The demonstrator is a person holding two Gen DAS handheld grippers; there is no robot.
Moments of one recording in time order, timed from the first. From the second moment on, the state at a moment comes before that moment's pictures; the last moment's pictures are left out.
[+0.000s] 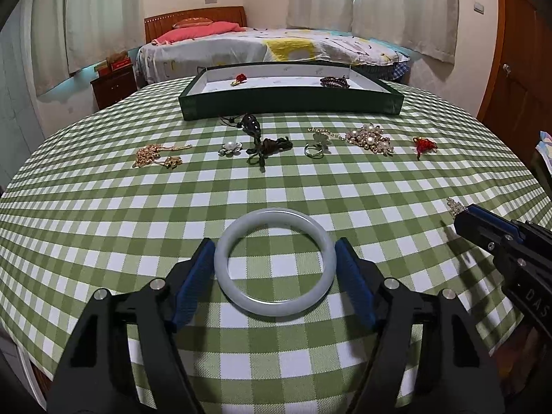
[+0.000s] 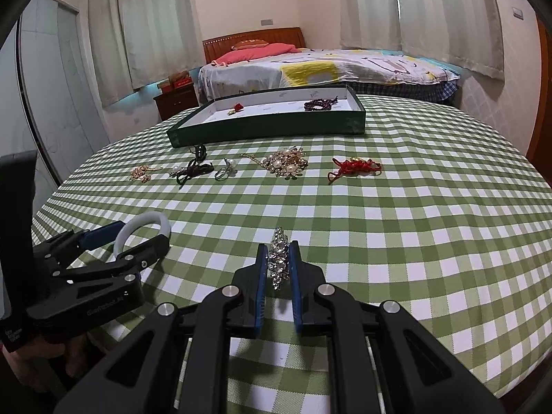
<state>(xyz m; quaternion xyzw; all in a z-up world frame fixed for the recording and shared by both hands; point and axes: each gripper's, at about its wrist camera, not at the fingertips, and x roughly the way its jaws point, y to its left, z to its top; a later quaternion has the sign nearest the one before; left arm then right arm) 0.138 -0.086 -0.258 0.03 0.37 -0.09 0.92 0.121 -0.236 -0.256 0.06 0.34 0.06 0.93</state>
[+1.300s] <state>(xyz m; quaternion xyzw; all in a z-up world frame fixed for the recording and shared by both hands) 0.194 -0.083 -0.157 -0.01 0.28 -0.12 0.95 0.188 -0.237 -0.167 0.06 0.25 0.07 0.97</state>
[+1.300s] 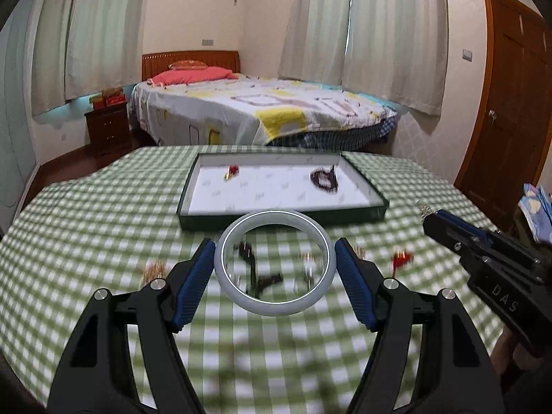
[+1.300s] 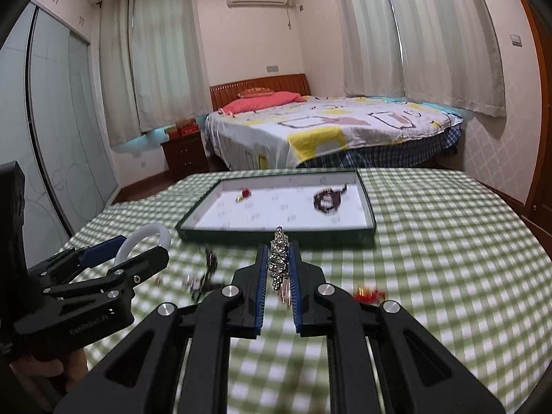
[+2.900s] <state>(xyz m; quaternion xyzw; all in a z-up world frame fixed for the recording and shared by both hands) 0.434 -0.091 -0.241 0.01 0.40 -0.09 0.91 0.406 -0.221 -0.240 0.04 0.38 0.06 0.92</state>
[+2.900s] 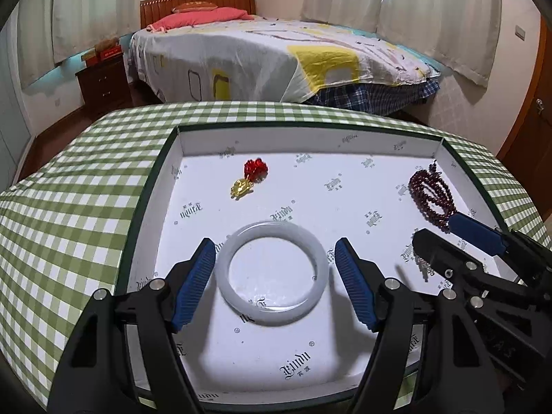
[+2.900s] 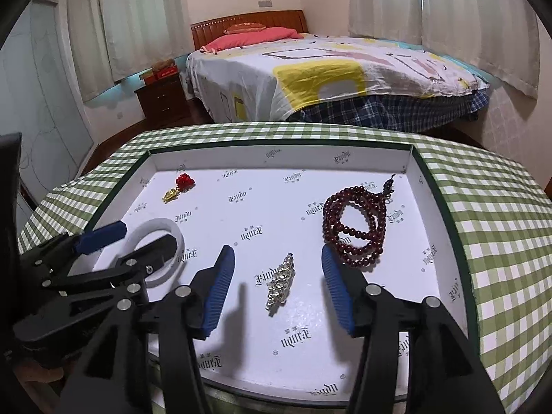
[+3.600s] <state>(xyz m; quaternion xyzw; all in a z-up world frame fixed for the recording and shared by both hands) 0.355 -0.083 -0.169 0.00 0.28 -0.08 0.96 0.346 -0.238 -0.189 0.06 0.30 0.04 0.95</state>
